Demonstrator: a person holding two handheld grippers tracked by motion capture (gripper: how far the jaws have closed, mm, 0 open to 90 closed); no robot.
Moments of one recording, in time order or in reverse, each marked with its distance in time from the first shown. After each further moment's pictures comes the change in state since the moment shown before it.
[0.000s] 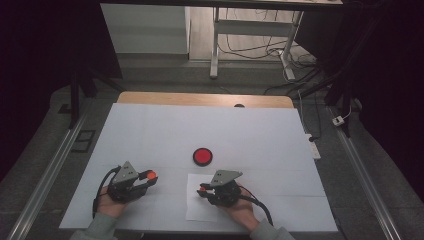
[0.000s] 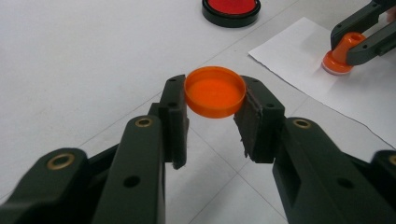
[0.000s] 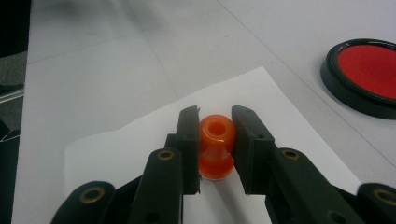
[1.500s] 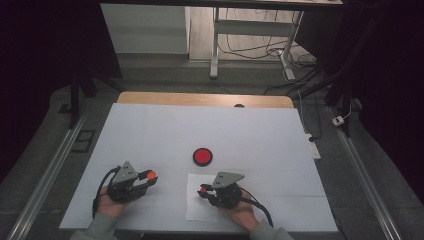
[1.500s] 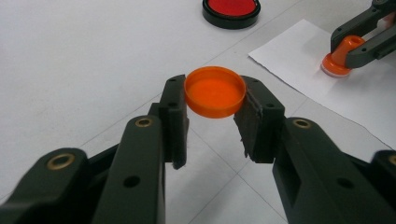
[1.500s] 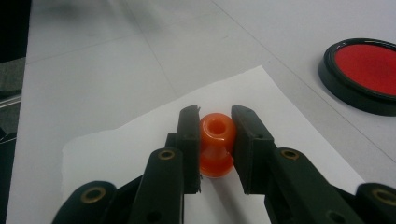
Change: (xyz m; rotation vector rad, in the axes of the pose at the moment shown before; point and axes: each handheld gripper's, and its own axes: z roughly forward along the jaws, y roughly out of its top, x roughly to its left) left arm 0.000 0.000 -0.001 -0.003 0.001 -0.001; right arm 0.001 -0.007 0.000 -0.032 -0.011 0.000
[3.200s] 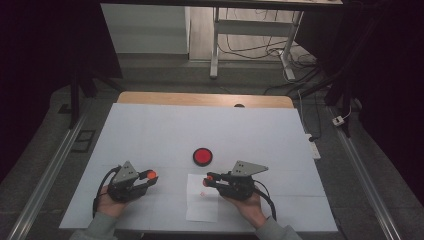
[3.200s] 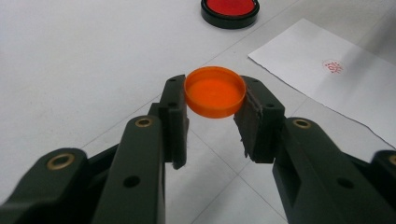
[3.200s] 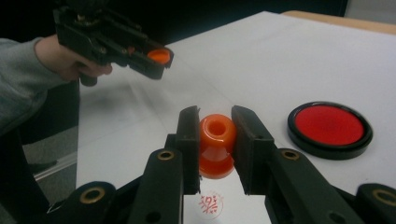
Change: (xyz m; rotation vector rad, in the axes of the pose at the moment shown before) left arm 0.000 0.001 0.001 0.001 -0.005 0.010; right arm -0.018 0.016 -0.043 -0.255 0.059 0.148
